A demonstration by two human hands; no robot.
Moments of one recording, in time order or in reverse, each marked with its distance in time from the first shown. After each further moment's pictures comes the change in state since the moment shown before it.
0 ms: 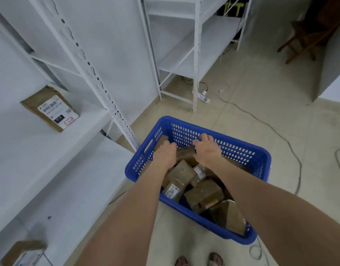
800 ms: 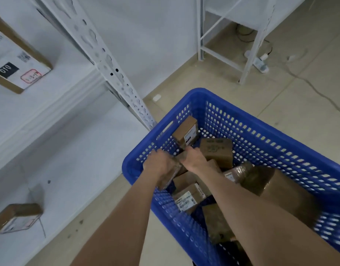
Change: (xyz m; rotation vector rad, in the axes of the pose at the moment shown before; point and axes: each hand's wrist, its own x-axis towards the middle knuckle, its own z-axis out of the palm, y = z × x) left_hand 0.144 -0.155 0.186 -0.140 -0.259 -0.519; right_hand 0.195 -0.079 0.221 0.448 -0.525 -0.049
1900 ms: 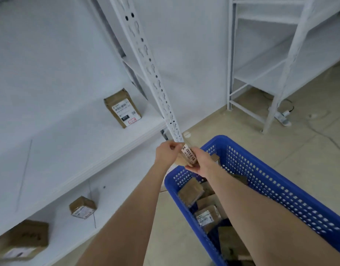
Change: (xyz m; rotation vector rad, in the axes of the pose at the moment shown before) left_hand -0.231 0.008 -0.214 -0.790 0.483 -0.017; right_hand -0.186 -0.142 -0.110 1.184 -0.153 0.095
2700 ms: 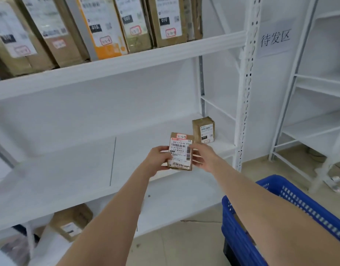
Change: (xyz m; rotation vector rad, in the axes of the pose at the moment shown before) left_hand -0.145 -0.143 -0.319 -0.602 0.036 -0.094; right_hand -0.190 0.053 0.277 -0.258 -0.311 -0.337
